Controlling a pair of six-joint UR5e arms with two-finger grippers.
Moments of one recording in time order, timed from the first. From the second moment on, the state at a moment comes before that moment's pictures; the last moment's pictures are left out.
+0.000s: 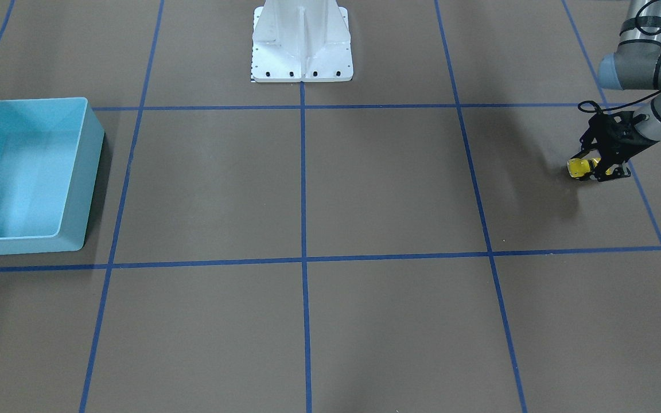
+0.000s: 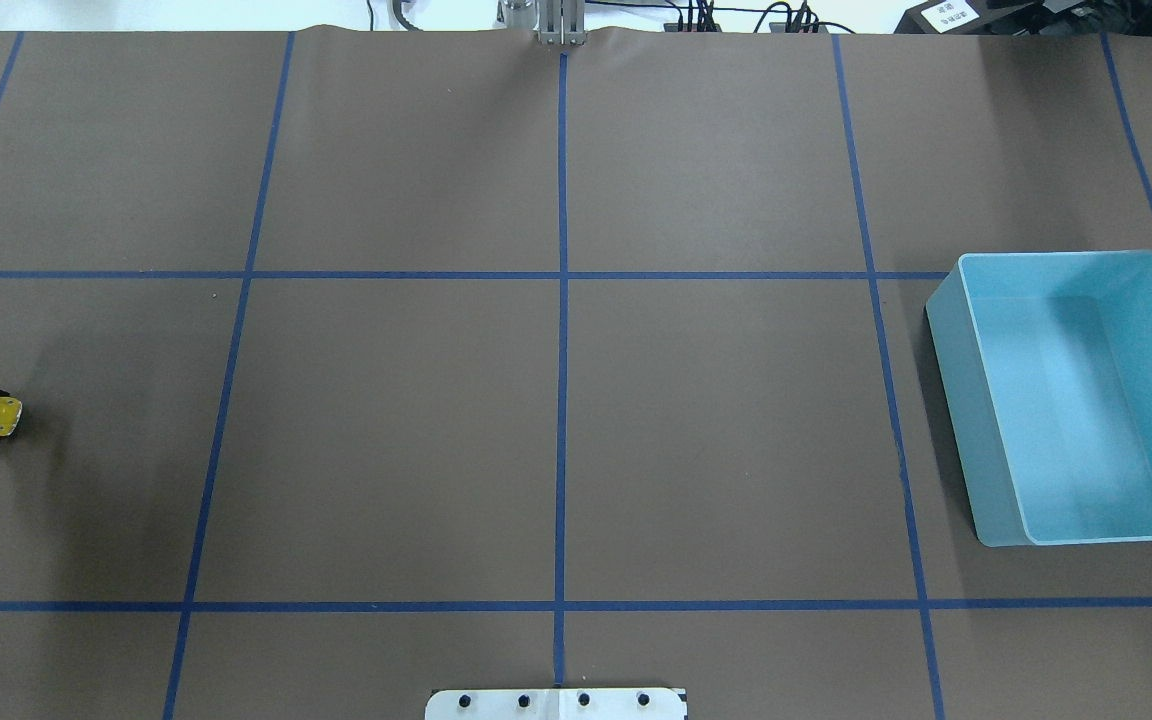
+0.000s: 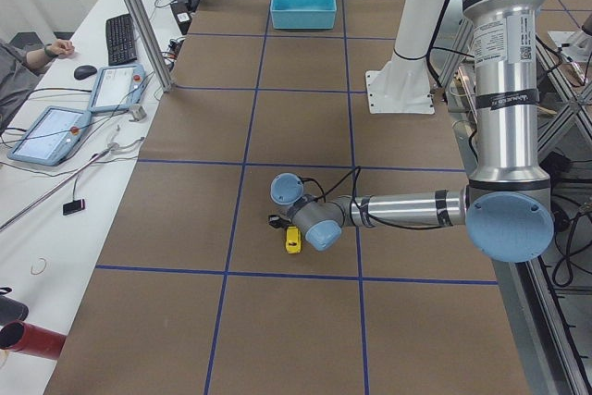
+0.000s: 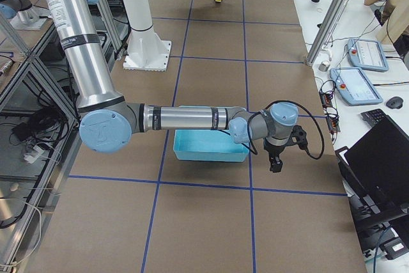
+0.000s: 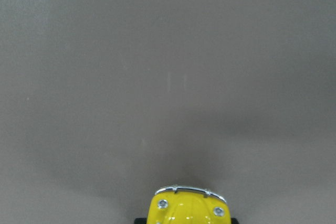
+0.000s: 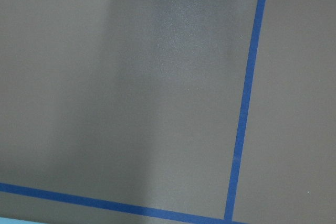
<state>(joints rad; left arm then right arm) -1.02 -1.45 -1.47 -2.42 -2.36 0.63 1.42 -1.29 1.29 -1.31 2.29 0.13</state>
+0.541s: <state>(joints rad) -1.04 -1.44 -1.45 -2.42 -2.36 0.69 1.42 -1.29 1.29 -1.31 2.29 0.13</state>
